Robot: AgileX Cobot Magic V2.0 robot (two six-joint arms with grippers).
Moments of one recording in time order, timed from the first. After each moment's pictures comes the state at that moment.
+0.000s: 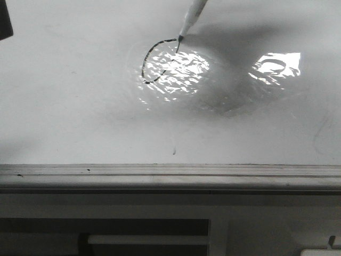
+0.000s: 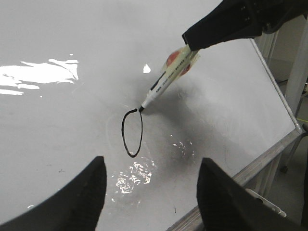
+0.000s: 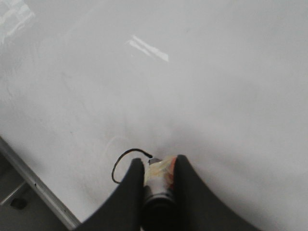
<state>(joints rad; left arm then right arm) -1.03 0.74 -0.14 -0.26 -0.59 0.12 0.58 1.13 -1.11 0.04 0.54 -0.01</state>
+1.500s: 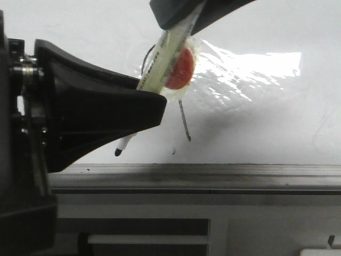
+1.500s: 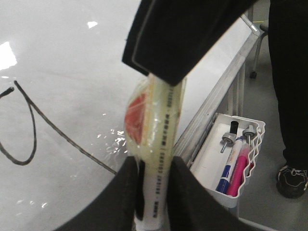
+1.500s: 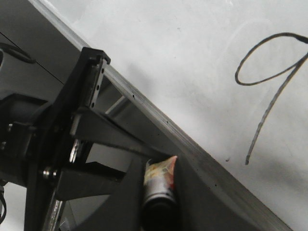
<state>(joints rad) -1.03 1.23 -0.31 0.10 -0.68 0.11 0.81 1.10 -0.94 0.23 0.57 0.03</state>
